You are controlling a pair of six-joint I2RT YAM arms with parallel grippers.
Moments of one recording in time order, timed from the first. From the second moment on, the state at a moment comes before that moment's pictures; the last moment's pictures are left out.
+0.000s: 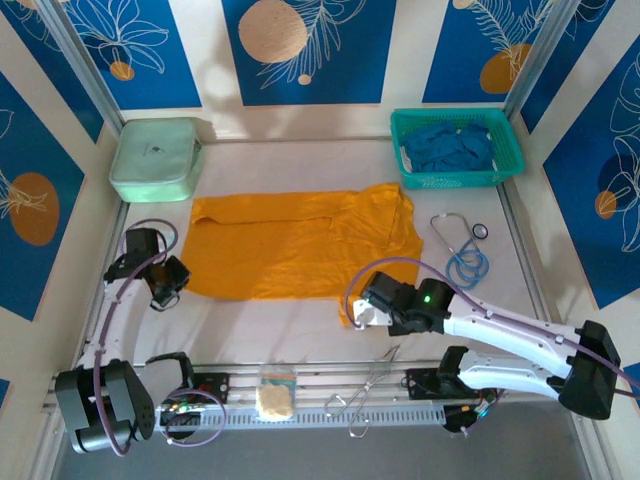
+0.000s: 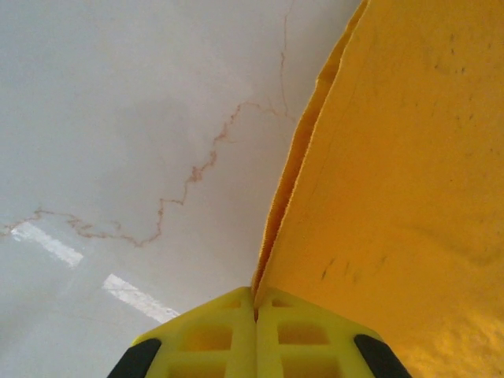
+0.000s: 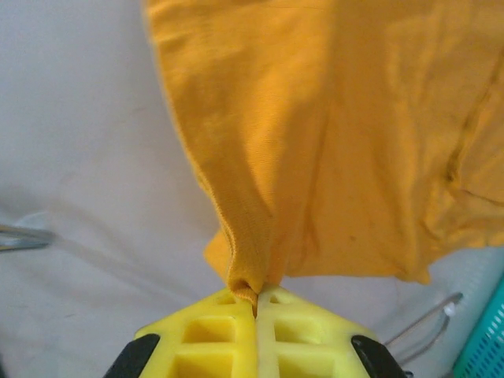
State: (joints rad) left arm 0.18 1.06 0.71 -0.81 0.11 -0.66; right arm 0.98 1.02 0.73 -1.00 0.37 -0.71
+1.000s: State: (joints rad) left arm 0.18 1.67 1.15 -0.75 0.06 -0.62; right arm 0.44 1.64 1.30 -0.64 0.09 -1.23
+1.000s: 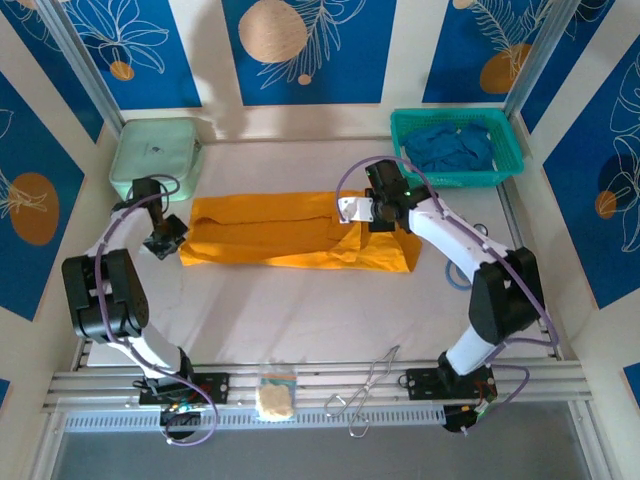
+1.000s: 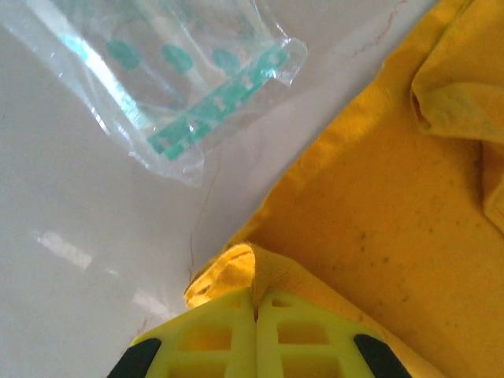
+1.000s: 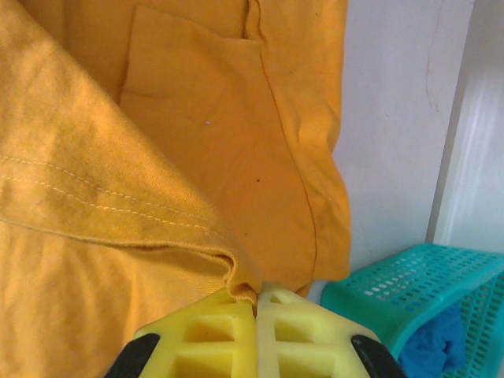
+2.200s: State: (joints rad) left arm 0.18 1.80 1.31 -0.80 0.09 -0.59; right arm 0.34 1.79 1.58 -0.69 0.02 -1.25
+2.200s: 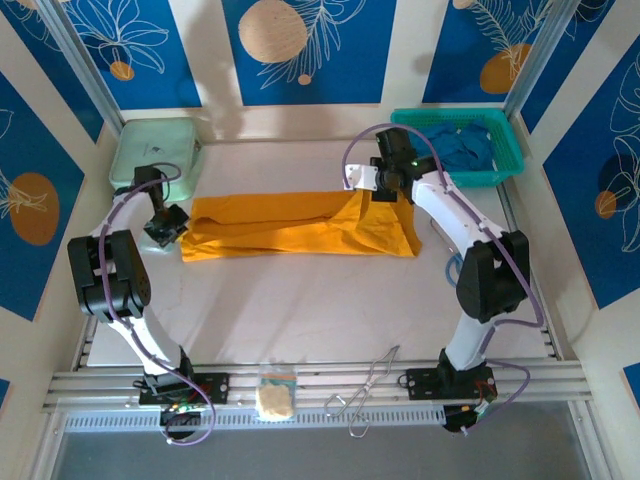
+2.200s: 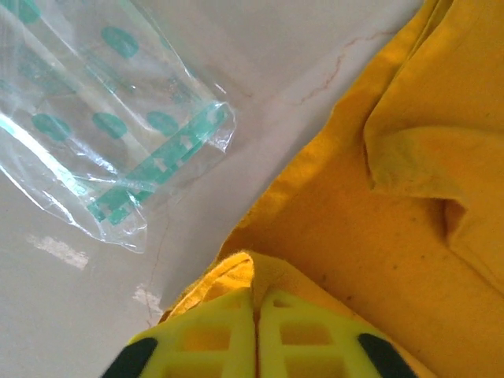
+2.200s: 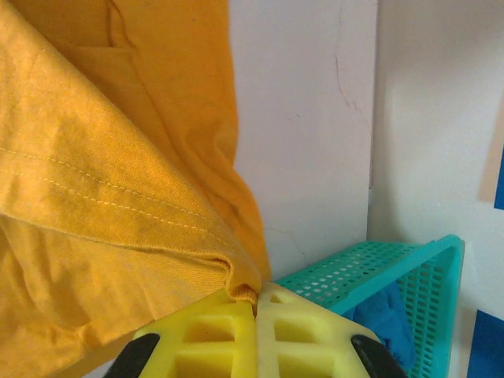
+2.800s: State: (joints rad) left arm 0.18 1.83 1.31 -0.80 0.09 -0.59; right arm 0.31 2.12 1.78 -0.66 0.03 -1.09
